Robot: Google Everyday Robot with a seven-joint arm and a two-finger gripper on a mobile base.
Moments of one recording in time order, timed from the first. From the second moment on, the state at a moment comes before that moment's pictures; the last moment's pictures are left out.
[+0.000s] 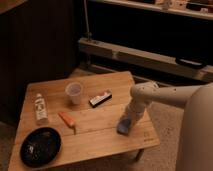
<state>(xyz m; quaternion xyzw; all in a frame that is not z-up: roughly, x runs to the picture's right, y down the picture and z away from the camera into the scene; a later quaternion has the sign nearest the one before) 0.139 0.175 0.829 -0.26 0.28 0.82 0.43</state>
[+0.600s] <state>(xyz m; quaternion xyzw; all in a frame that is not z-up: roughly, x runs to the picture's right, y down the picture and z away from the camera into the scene) 0.116 0.118 0.875 -0.27 0.28 0.80 0.46</state>
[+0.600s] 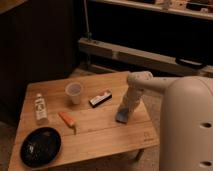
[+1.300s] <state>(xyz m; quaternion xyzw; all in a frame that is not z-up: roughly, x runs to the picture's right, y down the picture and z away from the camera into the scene) 0.010 0.081 0.911 -0.30 0.27 0.73 0.54</state>
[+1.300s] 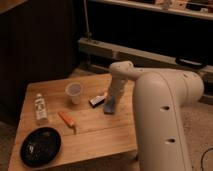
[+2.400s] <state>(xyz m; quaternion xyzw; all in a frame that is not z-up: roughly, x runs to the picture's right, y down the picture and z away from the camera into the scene) -0.100 0.180 0.823 -0.37 0.24 0.64 0.62</state>
